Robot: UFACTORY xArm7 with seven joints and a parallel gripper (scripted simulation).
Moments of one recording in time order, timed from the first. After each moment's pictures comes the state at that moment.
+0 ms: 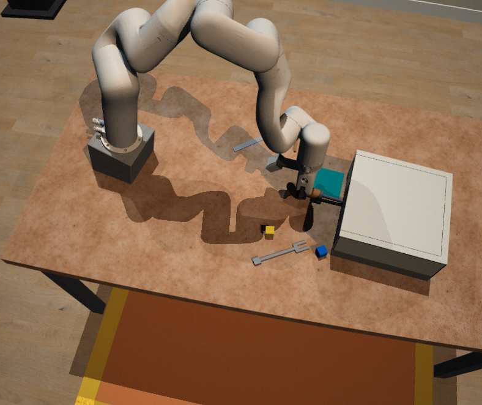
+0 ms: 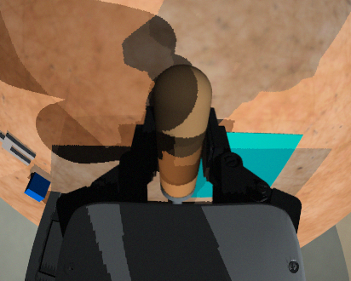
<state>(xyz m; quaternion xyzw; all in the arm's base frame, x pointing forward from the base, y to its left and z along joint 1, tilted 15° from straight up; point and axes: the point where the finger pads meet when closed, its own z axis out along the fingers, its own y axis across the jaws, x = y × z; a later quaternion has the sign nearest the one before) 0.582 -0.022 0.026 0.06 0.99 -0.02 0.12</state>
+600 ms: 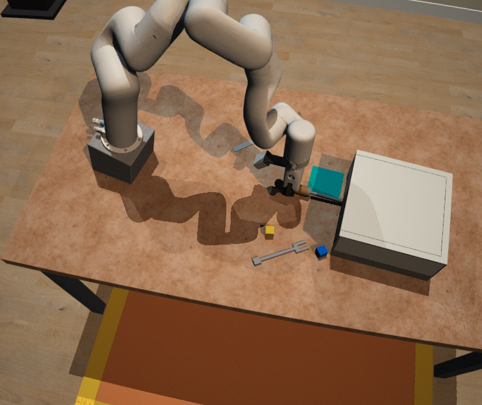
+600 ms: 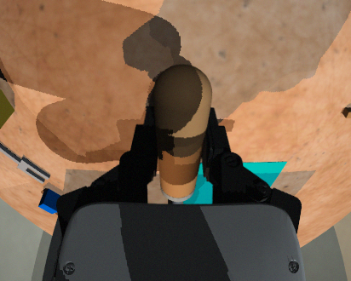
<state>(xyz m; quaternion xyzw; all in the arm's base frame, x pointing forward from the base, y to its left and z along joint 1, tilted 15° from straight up) 0.545 -0.017 0.016 0.06 0.99 -0.02 0.12</state>
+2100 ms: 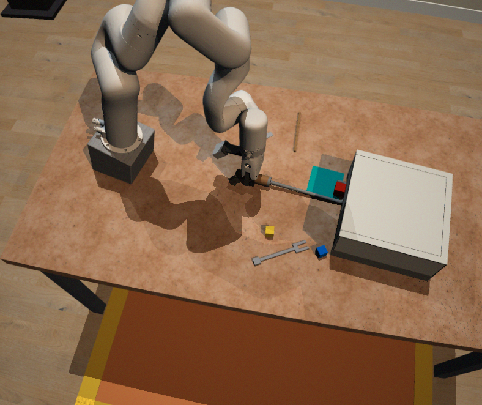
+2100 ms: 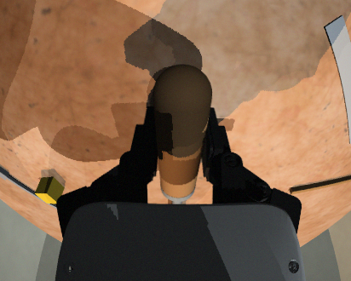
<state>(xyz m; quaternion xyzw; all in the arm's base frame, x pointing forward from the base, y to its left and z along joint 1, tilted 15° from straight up) 0.421 -0.003 -0.015 0.06 0.99 -0.02 0.12</state>
